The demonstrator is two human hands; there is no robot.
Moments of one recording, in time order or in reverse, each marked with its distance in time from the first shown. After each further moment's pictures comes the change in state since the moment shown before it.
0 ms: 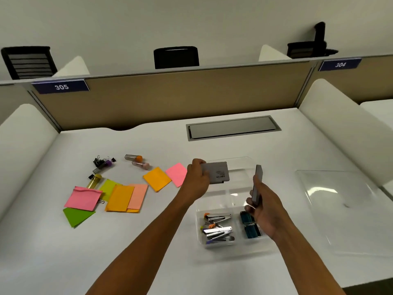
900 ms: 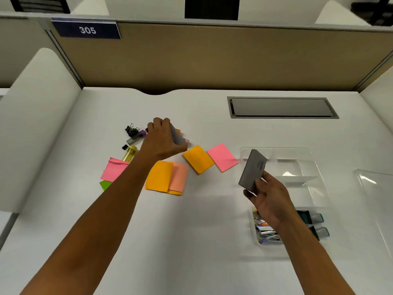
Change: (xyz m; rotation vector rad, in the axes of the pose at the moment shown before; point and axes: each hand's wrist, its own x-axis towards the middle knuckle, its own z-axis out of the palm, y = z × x) left_hand 0.085 -0.152 -0.229 0.707 0.188 0.105; right_hand 0.042 0.075 0.137 0.002 -0.108 0.074
